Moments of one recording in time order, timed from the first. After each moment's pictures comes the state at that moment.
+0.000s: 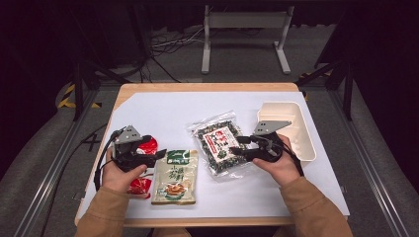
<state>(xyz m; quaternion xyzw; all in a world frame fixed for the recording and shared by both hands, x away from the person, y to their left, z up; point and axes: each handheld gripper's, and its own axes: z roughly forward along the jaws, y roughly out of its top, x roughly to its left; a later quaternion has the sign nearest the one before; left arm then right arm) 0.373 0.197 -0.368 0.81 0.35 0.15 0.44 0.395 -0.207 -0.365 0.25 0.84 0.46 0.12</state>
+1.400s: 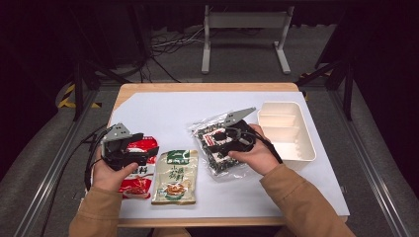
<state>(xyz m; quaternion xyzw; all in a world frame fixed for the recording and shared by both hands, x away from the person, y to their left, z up) 0.370 0.217 -0.354 0.81 0.36 0.15 0.45 0.424 -0.135 -0.353 0.21 0.89 0.41 0.06</state>
